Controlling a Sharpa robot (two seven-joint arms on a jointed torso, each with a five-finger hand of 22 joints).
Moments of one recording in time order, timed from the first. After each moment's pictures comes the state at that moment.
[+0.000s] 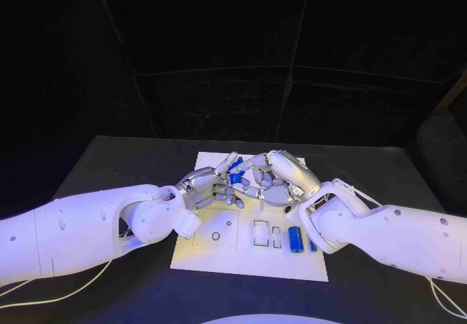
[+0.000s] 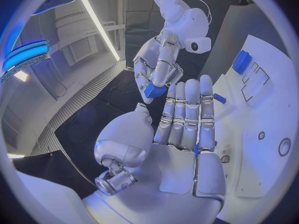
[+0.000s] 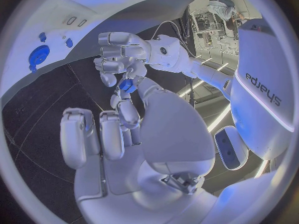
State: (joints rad) left arm 1.17 -0.85 -0.16 1.62 0.06 0.01 0.22; left_hand 0.97 0.25 -0.30 0.29 0.08 1.03 0.13 0.33 0.11 0.96 0.08 0.64 0.36 1.06 0.03 1.00 0.60 0.17 0.90 0.15 0.71 0.44; right arm 1.15 -0.75 -0.12 1.70 -1.24 -0.76 0.27; right_hand 1.39 -0.09 0.27 0.14 0.33 1.06 0.12 0.18 0.08 1.32 0.03 1.21 1.22 1.46 -0.03 1.50 1.31 0.02 1.47 0.08 1.51 1.31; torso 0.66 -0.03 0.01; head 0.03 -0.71
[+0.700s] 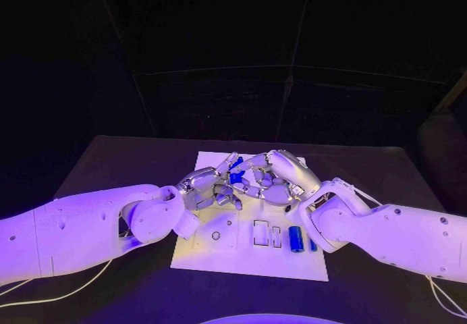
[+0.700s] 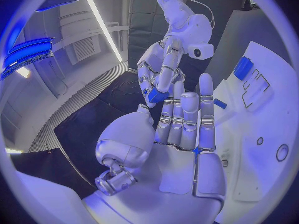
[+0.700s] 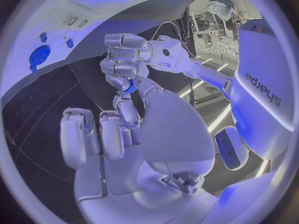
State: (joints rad) left arm 1.17 -0.85 -0.16 1.62 0.06 0.05 0.23; left_hand 0.98 0.28 -0.32 0.29 0.08 1.06 0.11 0.36 0.14 0.99 0.05 0.69 0.38 1.16 0.00 1.18 0.76 0.17 0.92 0.13 0.78 0.48; right arm 1.15 -0.74 -0.12 1.69 -1.24 -0.75 0.27; right_hand 1.39 -0.09 0.27 0.14 0.33 1.06 0.12 0.18 0.08 1.32 0.04 1.22 1.22 1.46 -0.03 1.50 1.31 0.02 1.47 0.08 1.51 1.31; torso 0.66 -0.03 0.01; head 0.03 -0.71
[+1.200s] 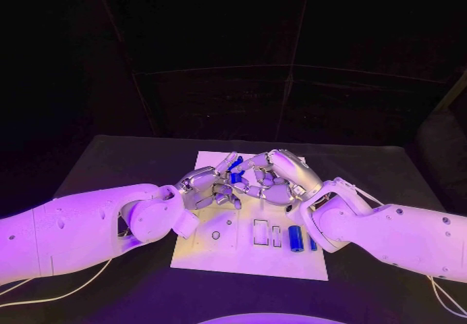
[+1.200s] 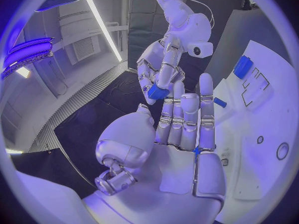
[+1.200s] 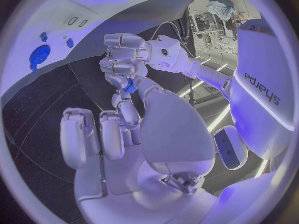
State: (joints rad) left arm 1.17 -0.85 -0.16 1.62 0.06 0.05 0.23; left_hand 0.99 0.29 -0.32 0.29 0.08 1.06 0.11 0.37 0.14 0.99 0.05 0.69 0.38 1.16 0.01 1.19 0.77 0.17 0.92 0.13 0.79 0.48; right arm 1.15 -0.75 -0.12 1.70 -1.24 -0.76 0.27; right_hand 1.39 -0.09 0.28 0.14 0.33 1.06 0.12 0.18 0.08 1.33 0.03 1.22 1.22 1.46 -0.03 1.50 1.31 0.02 1.47 0.08 1.51 1.31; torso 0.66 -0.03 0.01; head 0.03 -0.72
